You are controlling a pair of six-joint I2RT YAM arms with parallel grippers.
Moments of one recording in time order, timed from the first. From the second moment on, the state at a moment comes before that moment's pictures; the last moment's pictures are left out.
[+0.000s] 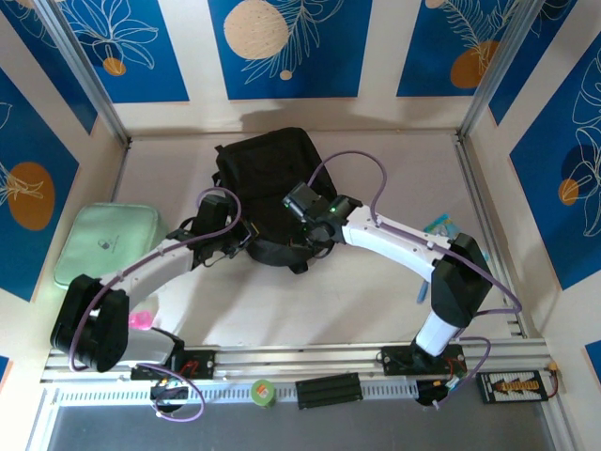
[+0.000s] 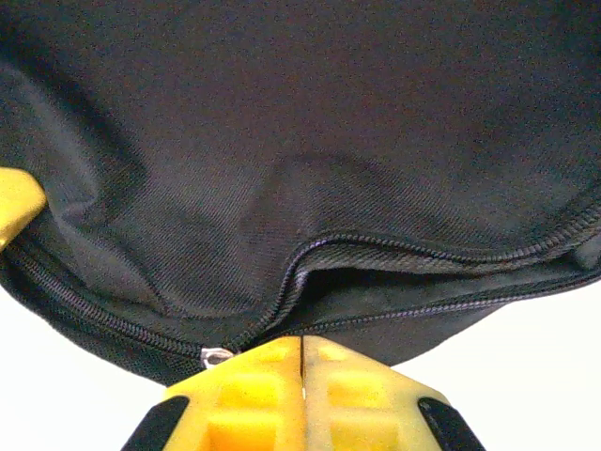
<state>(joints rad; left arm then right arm) -0.43 1.35 0.75 -0.21 0.22 -1.07 0.84 1.66 1.36 -0.83 0.10 0.84</state>
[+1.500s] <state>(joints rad) -0.40 1.44 0.82 -0.17 0.31 -0.96 0.71 1.51 1.13 -0.60 0.01 0.74</state>
